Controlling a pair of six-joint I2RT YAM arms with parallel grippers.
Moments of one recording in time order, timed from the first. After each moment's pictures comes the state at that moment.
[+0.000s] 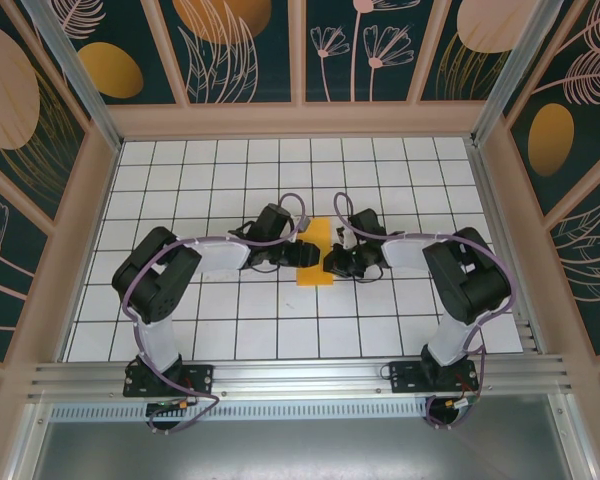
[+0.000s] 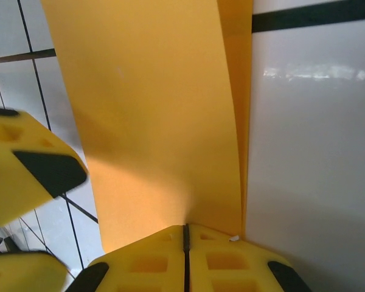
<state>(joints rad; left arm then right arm) -0.67 1.87 0.98 0.06 0.49 -0.57 0.50 1.74 0.79 -0.13 -0.55 0.65</state>
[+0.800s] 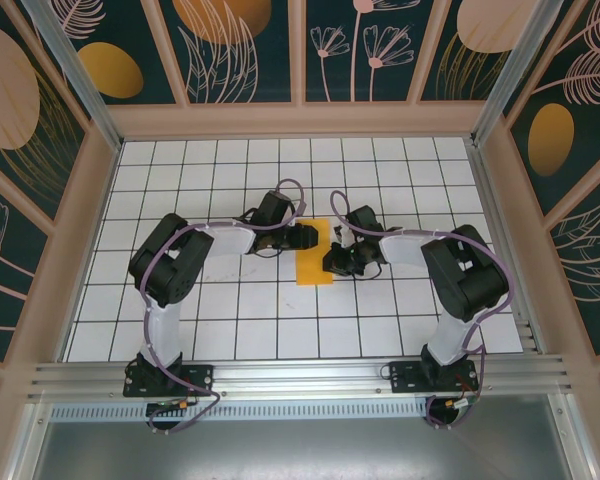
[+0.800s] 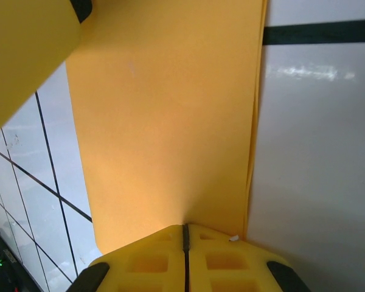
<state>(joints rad) -0.61 2.01 1.13 0.06 0.41 -0.60 0.51 1.76 0.83 -0.20 -0.54 0.59</state>
